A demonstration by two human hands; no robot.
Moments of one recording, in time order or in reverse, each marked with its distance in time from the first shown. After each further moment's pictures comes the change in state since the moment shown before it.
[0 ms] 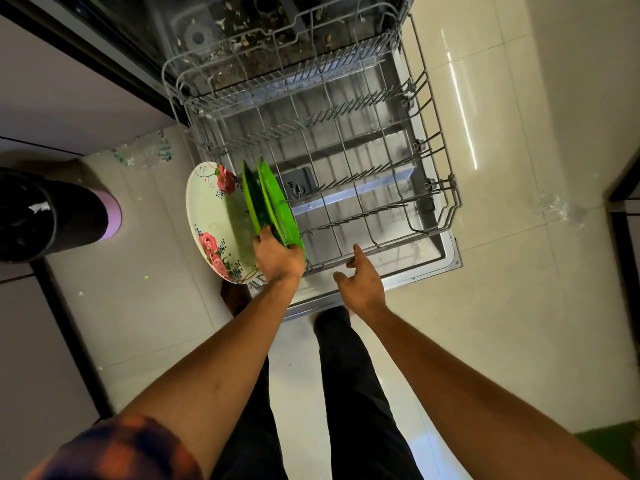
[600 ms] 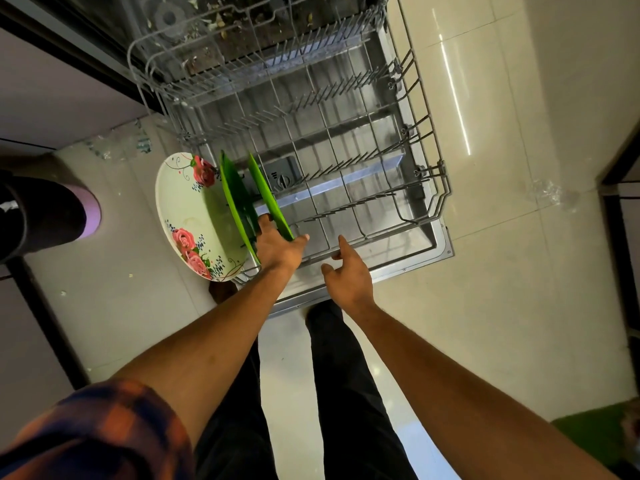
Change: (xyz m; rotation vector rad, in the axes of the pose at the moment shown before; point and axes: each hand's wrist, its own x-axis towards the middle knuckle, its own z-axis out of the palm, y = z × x) left_hand 0.009 -0.007 0.041 -0.034 -0.180 0.040; right_hand 0.004 0.008 0.005 -0.032 0.041 -0.046
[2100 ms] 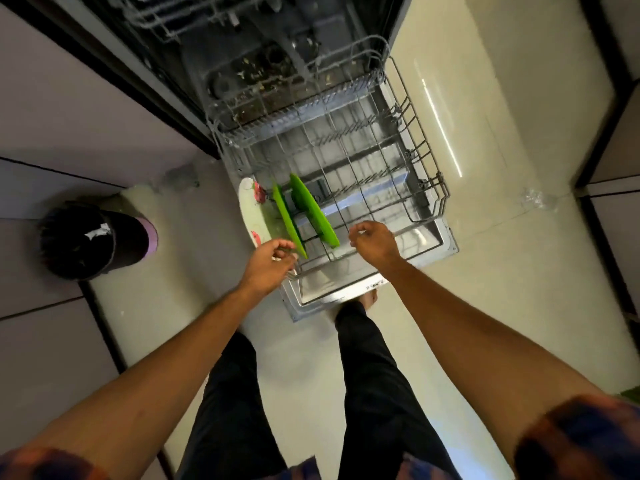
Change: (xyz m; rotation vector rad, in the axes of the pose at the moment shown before) left_hand -0.055 -0.034 -0.179 -0.108 -0.400 0.247; right_hand -0.041 -0.091 -0.042 0.136 0.028 0.069
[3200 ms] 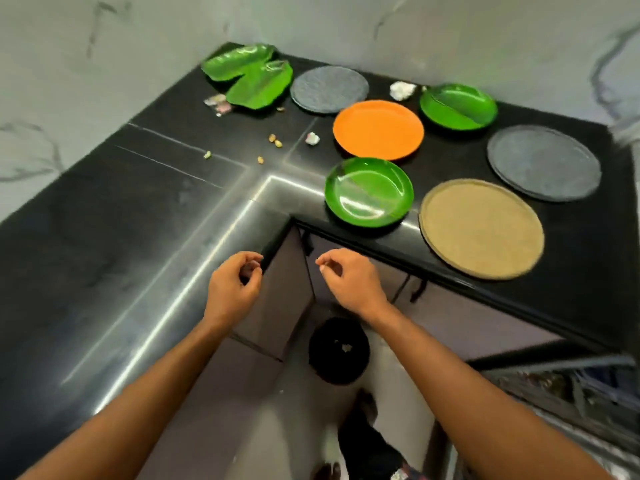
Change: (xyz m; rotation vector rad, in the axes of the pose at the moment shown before) left_hand -0.256 -0.139 -0.694 -0.080 1.274 0.250; right_hand -0.330 -0.596 0.488 -0.471 -0.383 -1.337
